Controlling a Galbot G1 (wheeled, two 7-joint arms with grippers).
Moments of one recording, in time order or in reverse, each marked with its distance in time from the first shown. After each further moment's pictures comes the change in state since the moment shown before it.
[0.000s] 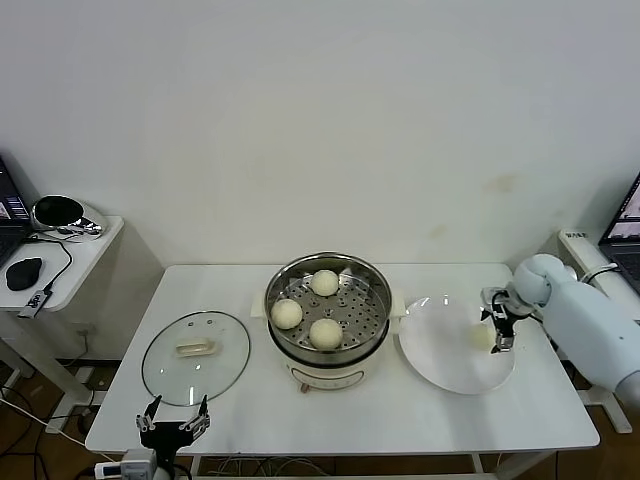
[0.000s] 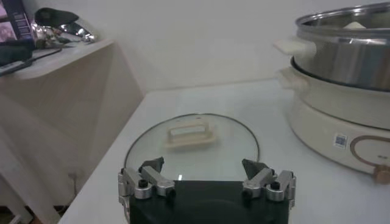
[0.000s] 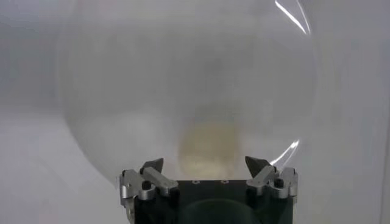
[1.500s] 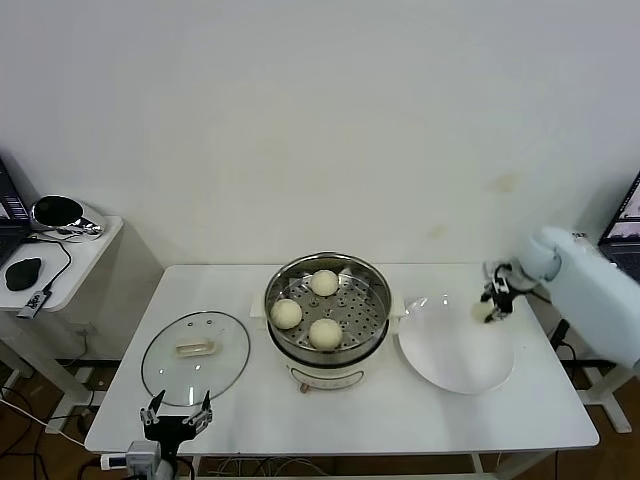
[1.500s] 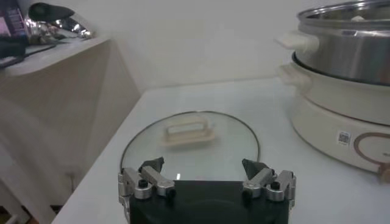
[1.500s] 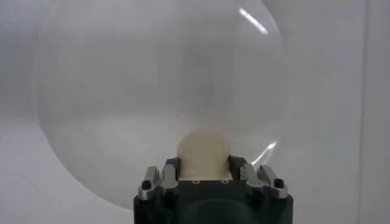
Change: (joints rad) left arm -0.047 0.029 0.011 0.021 0.013 0.014 0.001; right arm 0.316 -0.099 -0.280 0.200 0.301 -0.142 -0.051
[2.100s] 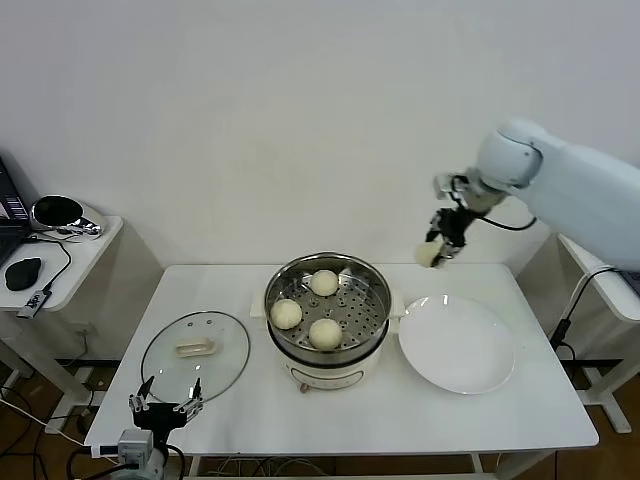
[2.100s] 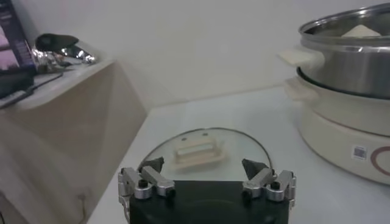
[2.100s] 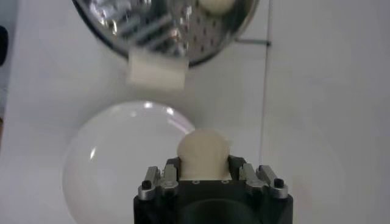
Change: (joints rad) left arm -0.023 0.019 -0.021 -0.029 0.040 0.016 0.005; right arm 0.523 0.166 -0.492 0.148 0.448 -0.185 -0.044
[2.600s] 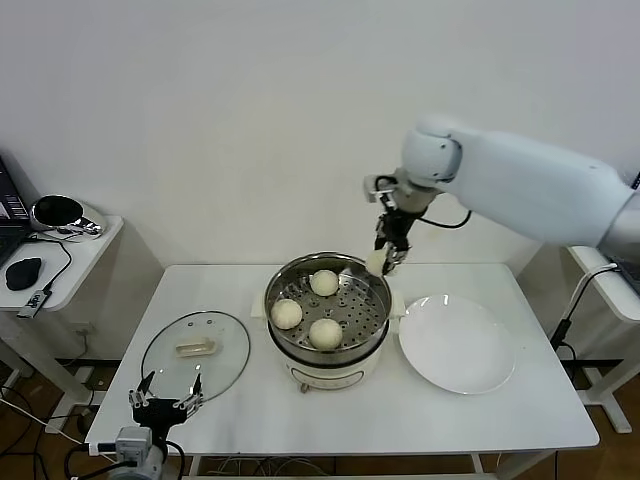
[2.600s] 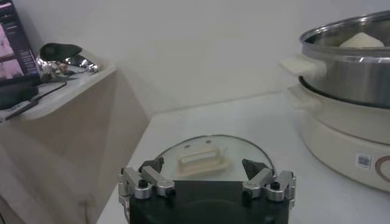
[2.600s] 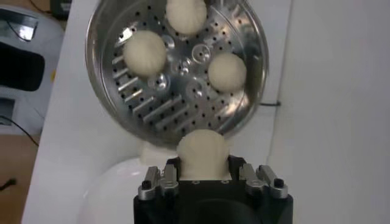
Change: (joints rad) left arm -0.003 -0.002 -0.004 -0.015 -0.014 0.000 0.010; right arm -0.026 0.198 -0.066 -0.052 0.050 -0.061 0.015
